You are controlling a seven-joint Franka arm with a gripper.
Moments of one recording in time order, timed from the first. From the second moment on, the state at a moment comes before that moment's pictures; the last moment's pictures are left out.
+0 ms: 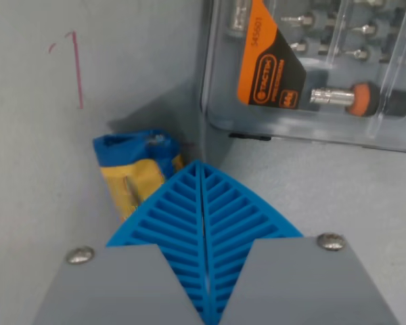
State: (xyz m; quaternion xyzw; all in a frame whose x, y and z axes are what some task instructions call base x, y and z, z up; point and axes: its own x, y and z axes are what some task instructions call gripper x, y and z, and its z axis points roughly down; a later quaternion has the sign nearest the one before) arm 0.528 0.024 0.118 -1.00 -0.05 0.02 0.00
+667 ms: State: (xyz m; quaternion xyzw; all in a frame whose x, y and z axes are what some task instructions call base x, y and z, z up) arm 0.529 0.024 0.135 -1.00 -0.05 0.01 0.00
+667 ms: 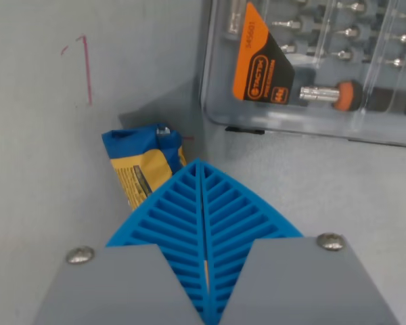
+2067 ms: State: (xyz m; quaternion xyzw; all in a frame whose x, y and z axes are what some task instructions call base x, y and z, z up) arm 0.527 0.024 0.170 -1.00 -0.05 0.01 0.00
